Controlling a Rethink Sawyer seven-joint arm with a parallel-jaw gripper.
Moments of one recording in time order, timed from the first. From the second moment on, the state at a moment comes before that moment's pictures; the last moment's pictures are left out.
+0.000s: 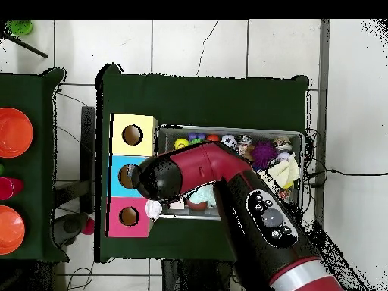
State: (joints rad) arm -0.51 -0.78 0.62 1.79 -0.47 0.83 1.45
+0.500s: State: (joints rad) arm -0.49 -0.78 0.60 1.75 -0.49 0.83 1.45
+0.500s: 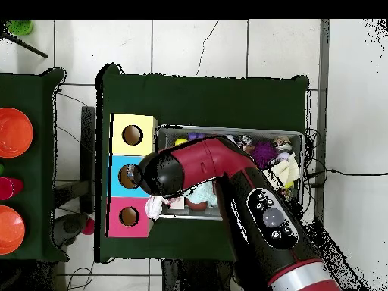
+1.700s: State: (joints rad) arm -0.45 -0.79 0.54 1.69 -0.51 0.83 1.45
